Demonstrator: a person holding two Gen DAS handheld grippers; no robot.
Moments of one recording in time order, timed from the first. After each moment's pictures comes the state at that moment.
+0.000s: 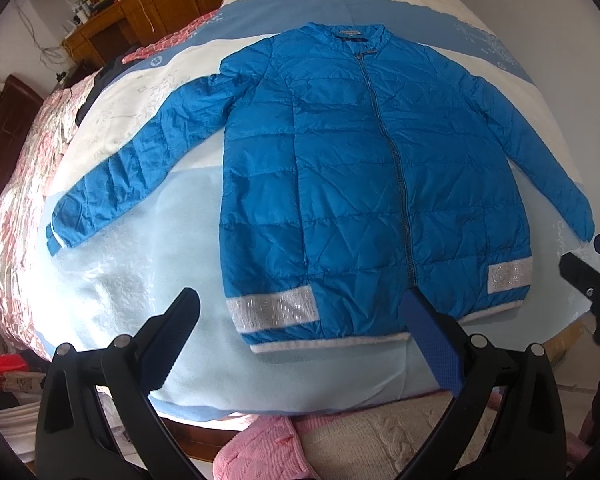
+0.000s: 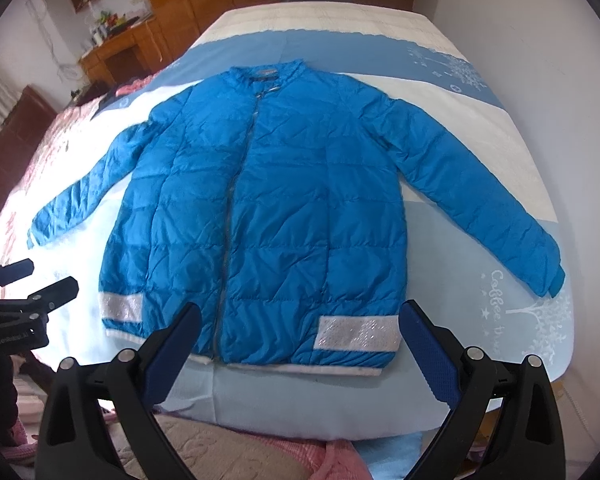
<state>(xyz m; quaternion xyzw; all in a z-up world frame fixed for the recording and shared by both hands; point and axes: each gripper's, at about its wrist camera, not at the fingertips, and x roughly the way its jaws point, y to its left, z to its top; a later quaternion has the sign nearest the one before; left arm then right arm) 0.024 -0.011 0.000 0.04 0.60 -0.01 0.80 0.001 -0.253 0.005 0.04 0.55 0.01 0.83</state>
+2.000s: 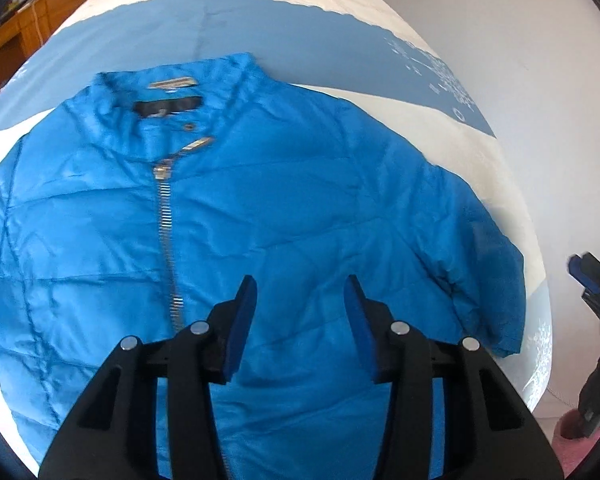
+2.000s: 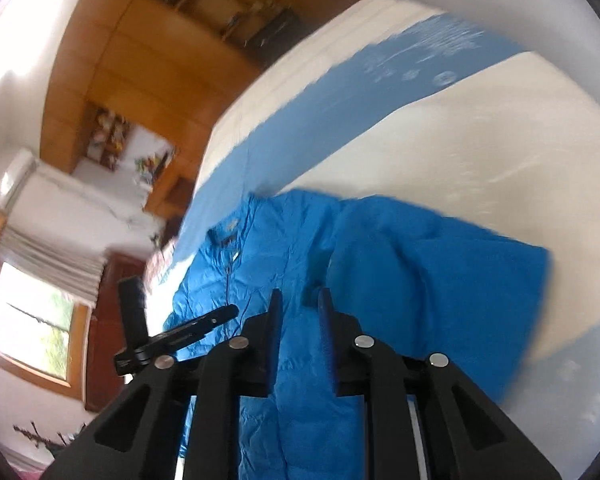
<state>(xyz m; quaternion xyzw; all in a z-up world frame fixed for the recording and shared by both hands) 0.312 -0.161 -0.122 -0.05 0.57 -0.18 0.80 0.186 -0.502 -0.078 0.34 0.46 0.13 0.81</state>
